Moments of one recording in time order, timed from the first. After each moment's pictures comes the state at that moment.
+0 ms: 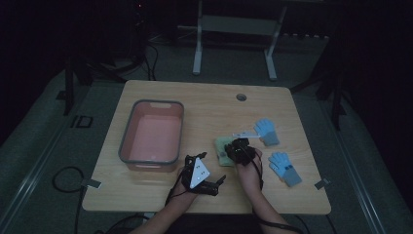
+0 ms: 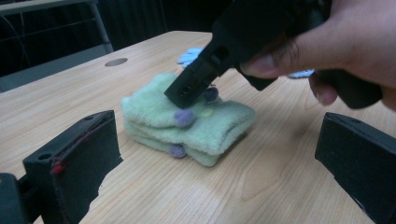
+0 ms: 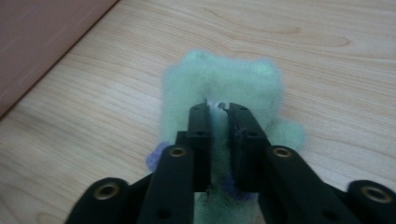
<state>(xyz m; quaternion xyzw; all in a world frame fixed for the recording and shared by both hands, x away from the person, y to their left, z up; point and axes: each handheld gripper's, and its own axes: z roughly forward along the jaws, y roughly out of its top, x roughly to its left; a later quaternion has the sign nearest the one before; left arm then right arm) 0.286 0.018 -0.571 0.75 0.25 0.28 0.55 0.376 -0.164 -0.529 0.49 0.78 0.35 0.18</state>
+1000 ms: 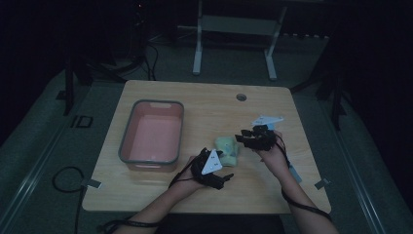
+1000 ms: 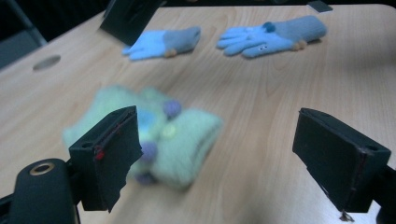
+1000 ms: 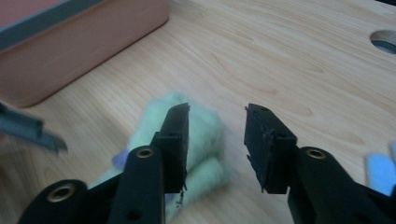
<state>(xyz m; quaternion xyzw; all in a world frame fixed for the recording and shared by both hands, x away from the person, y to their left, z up) 0.319 -0.005 -0.541 0.83 0.14 0.20 0.50 0.411 -0.224 -0.484 0.35 0.83 0.40 0.15</state>
